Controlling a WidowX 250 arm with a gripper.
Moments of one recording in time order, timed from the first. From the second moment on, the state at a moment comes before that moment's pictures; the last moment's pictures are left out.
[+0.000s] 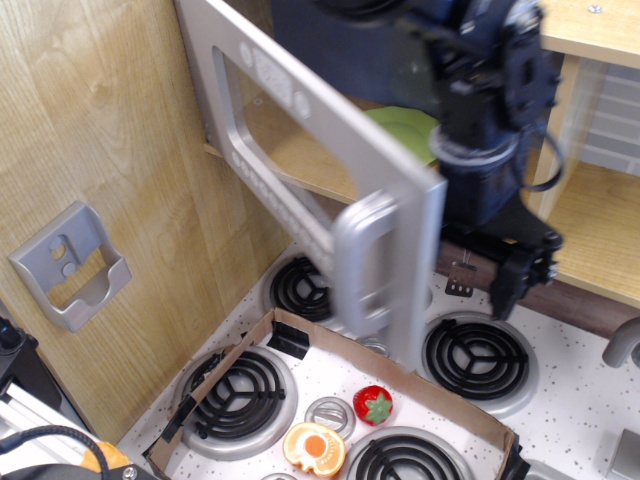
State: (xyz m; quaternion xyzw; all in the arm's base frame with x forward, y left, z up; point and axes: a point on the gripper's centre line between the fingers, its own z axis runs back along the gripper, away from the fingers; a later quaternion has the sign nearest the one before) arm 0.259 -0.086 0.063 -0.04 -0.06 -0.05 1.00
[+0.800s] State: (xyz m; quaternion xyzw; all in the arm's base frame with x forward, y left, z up) arm 0.172 -0.051 0.035 -0.01 -0.13 0.07 0.99
